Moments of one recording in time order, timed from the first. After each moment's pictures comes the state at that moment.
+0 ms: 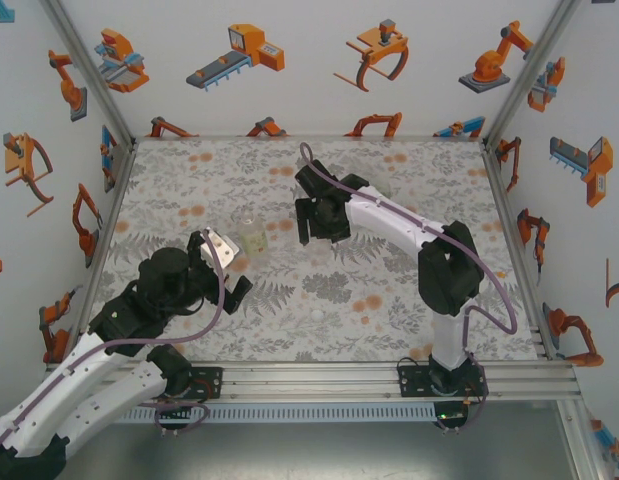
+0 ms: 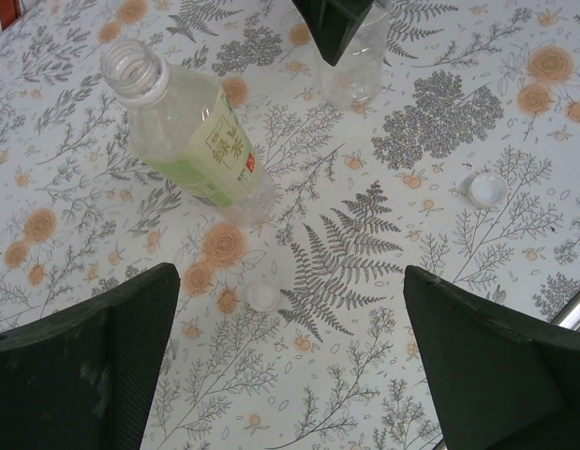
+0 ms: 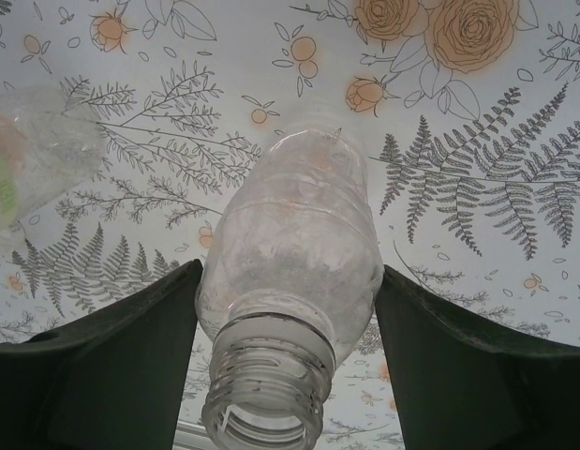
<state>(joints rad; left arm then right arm) -0.76 0.58 0.72 -0.55 -0.03 0.19 0.73 1.94 1.64 -0.86 0.06 0.52</state>
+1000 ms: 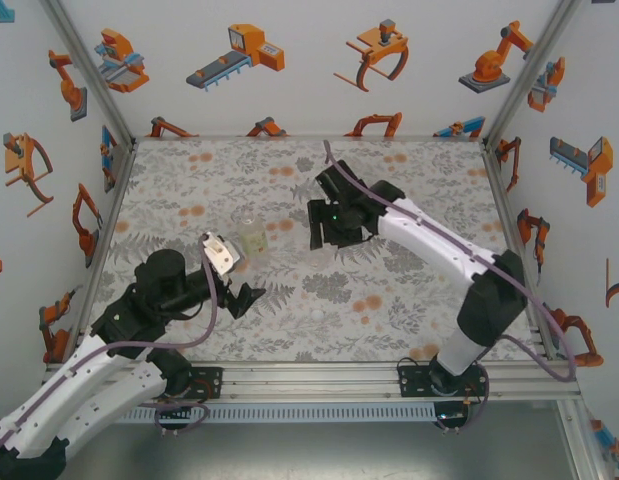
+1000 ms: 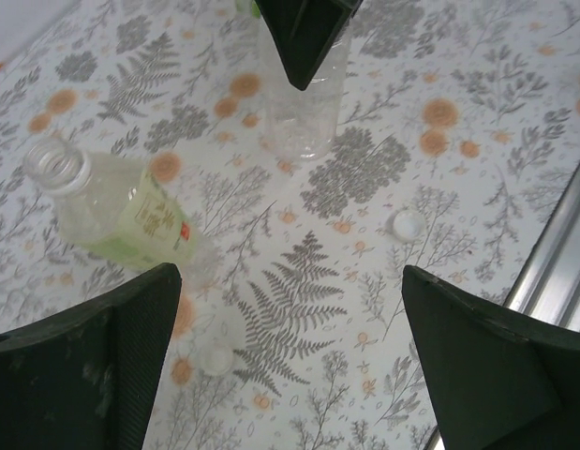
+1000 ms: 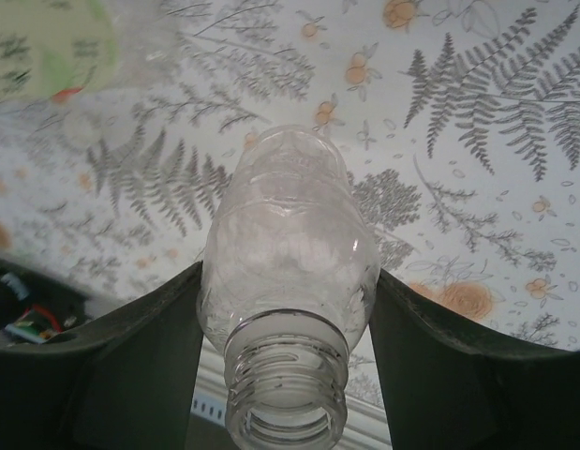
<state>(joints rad) -0.76 0.56 0.67 -0.40 0.21 0.19 0.74 1.62 1.48 -0.88 -0.06 0.52</state>
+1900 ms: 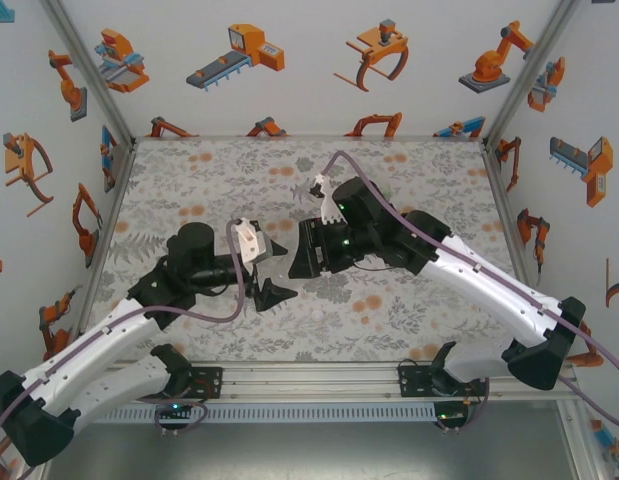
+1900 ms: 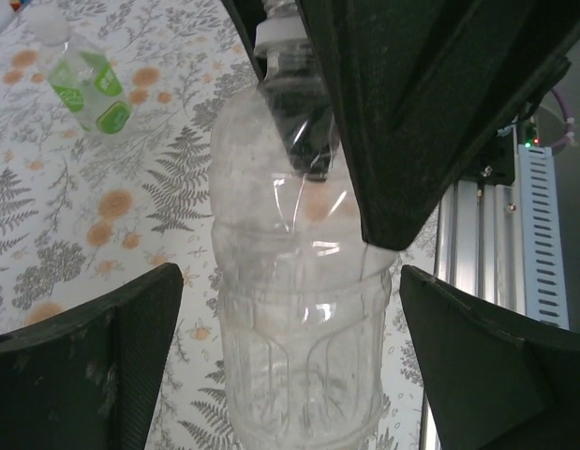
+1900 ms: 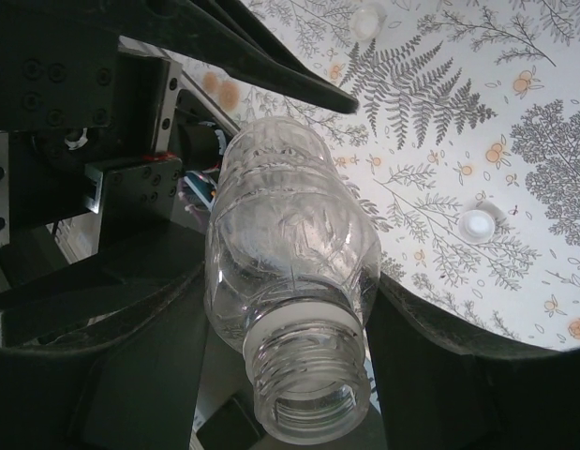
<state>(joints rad) -0.77 0.87 0.73 -0.13 0.61 0.21 0.93 1.32 1.41 -0.79 -0.32 0.60</state>
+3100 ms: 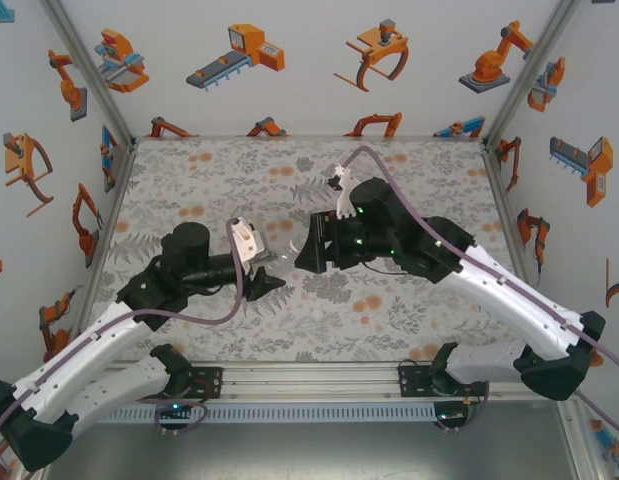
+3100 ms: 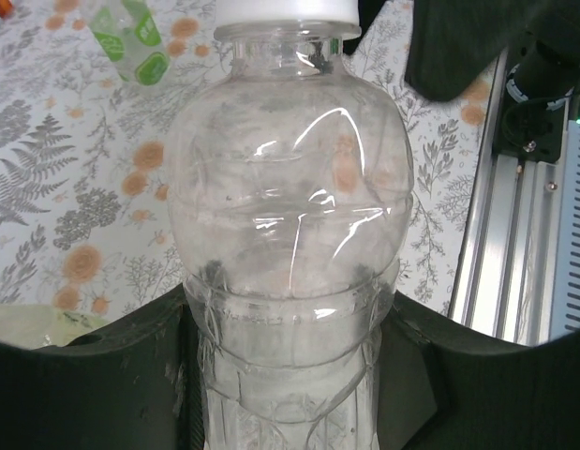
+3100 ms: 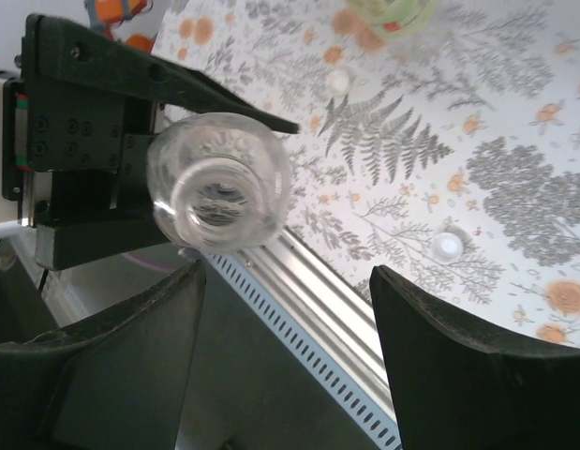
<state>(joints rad) -0.76 0.81 0.78 -0.31 0.47 0.25 0.95 1.22 1.41 -0.79 -0.15 0.62</state>
